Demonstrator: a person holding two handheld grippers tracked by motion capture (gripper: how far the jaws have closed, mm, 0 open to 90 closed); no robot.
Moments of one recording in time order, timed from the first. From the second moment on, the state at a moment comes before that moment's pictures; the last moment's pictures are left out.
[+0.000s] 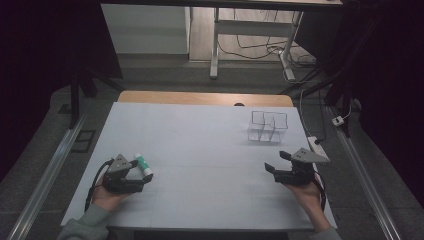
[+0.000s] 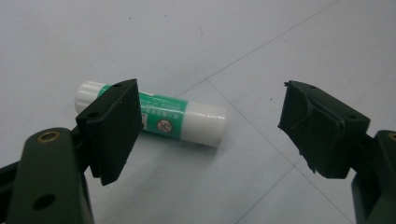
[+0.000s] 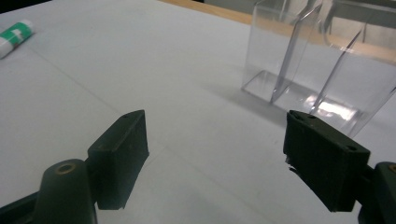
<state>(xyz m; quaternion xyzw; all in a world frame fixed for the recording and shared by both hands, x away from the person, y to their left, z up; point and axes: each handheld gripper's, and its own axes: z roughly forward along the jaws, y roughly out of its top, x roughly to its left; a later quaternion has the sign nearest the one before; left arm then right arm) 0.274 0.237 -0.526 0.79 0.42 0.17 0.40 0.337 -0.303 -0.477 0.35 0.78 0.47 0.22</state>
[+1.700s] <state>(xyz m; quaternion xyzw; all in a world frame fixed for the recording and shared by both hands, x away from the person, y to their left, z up) 0.277 0.238 -0.529 0.79 0.43 0.16 0.40 0.407 -0.328 -0.447 0.43 0.74 0.42 0.30</state>
